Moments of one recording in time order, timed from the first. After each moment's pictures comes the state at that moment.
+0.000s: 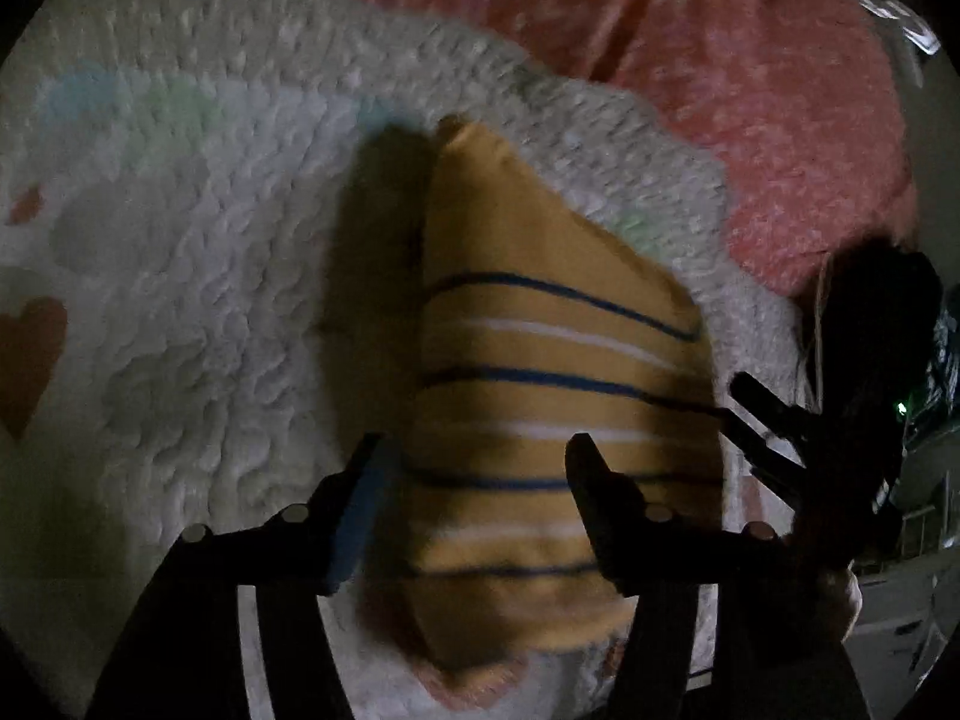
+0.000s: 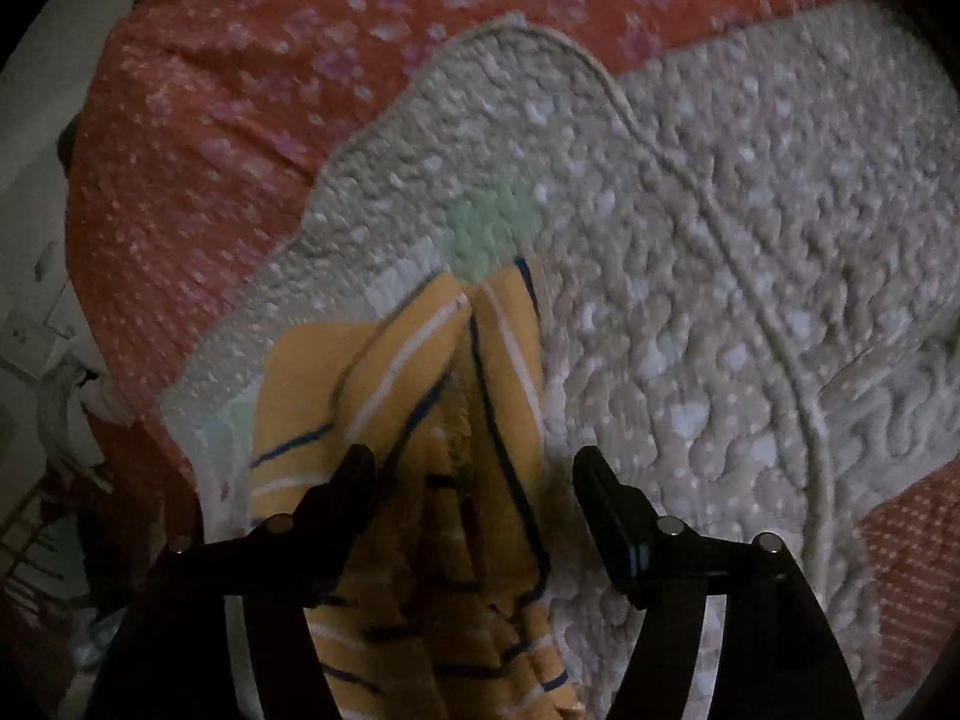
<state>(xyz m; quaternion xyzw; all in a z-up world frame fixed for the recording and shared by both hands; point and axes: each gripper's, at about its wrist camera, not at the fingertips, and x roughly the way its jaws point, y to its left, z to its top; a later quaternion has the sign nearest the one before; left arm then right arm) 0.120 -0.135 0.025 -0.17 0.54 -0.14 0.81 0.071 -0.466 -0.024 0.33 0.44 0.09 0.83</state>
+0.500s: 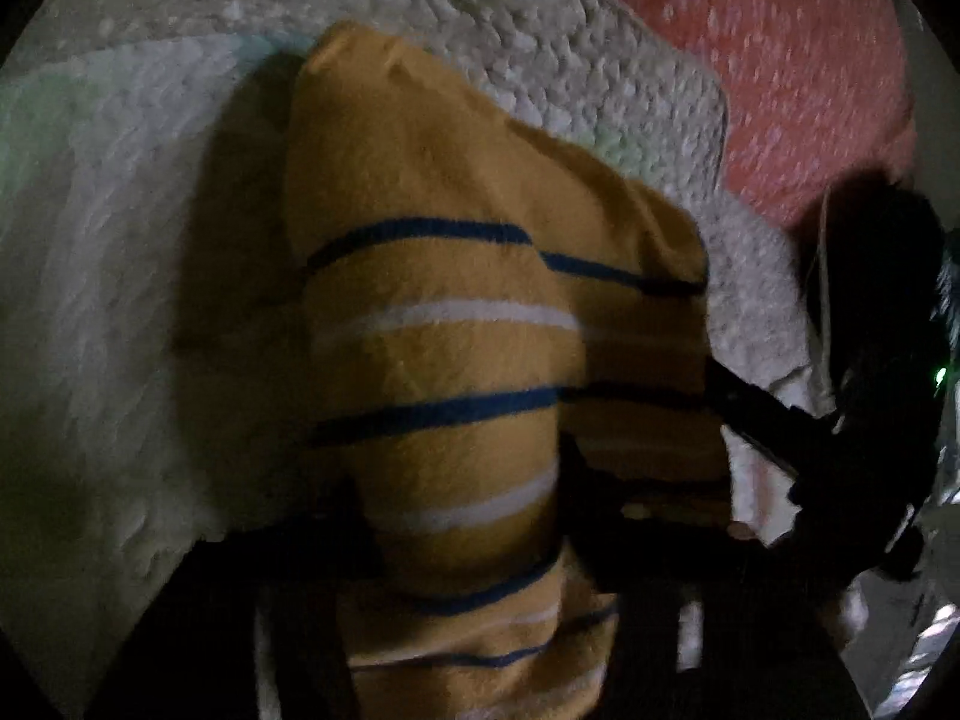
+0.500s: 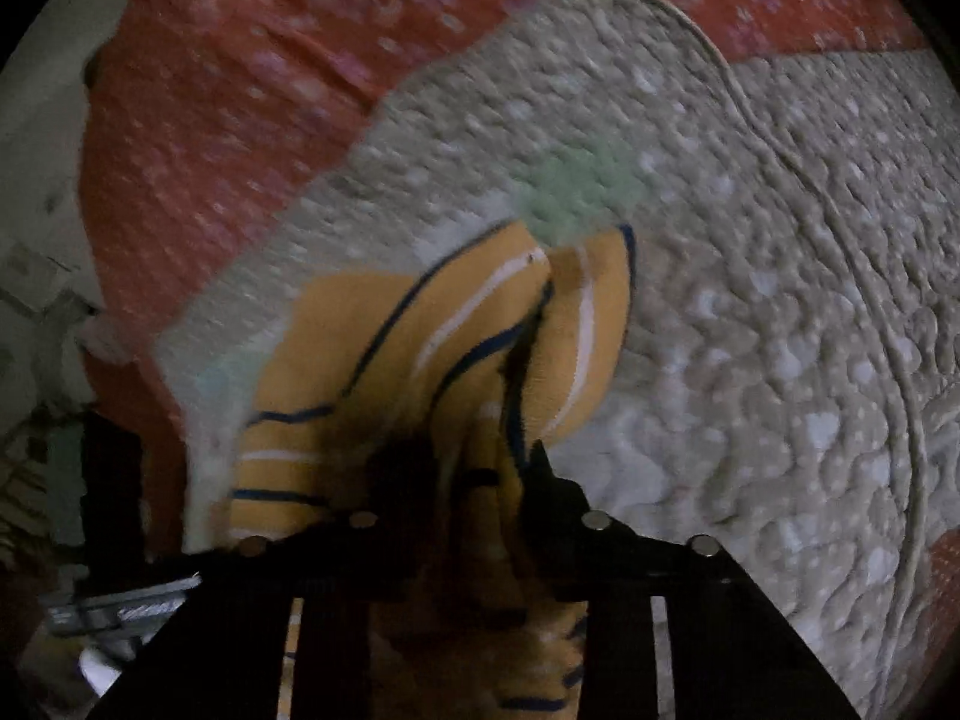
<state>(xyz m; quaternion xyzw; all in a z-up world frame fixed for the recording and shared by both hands) 0.148 -0.179 0.013 -0.15 0.58 -0.19 0.78 0.096 -0.411 -0.013 0.29 0.44 0.14 0.84</state>
